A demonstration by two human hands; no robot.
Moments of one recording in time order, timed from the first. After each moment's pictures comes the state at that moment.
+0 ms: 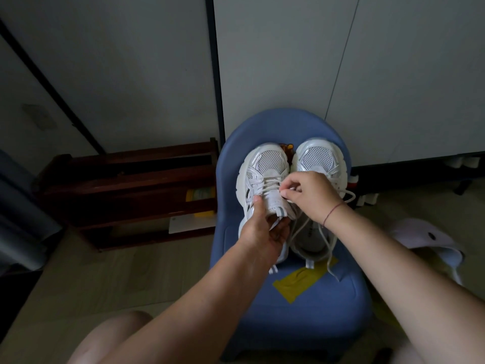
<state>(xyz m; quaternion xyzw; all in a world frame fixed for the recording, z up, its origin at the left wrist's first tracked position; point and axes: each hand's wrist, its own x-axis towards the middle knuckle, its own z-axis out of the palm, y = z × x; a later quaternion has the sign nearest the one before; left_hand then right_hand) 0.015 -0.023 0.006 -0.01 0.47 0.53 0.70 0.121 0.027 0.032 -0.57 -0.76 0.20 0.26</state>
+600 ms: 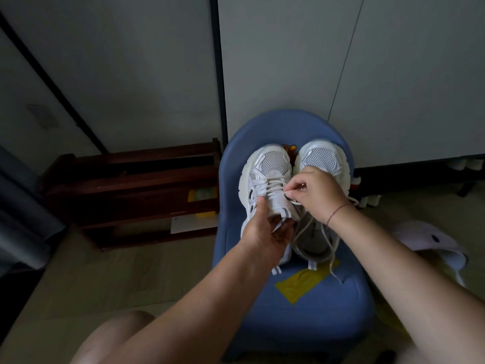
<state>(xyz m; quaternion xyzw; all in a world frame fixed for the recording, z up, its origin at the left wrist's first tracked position) 0.012 -0.026 0.014 -0.01 0.47 0.52 0.72 0.123 0.033 0.029 -0.57 -0.76 0.14 0.27</state>
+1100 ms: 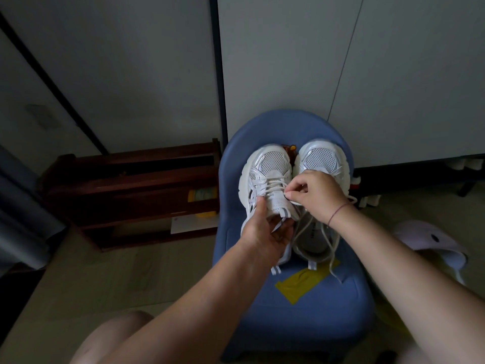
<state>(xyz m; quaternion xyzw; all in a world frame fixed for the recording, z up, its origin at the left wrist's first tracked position) 0.011 -0.026 0.012 0.00 0.46 0.51 0.73 0.125 0.031 0.031 -0.56 -0.77 0.16 0.27</state>
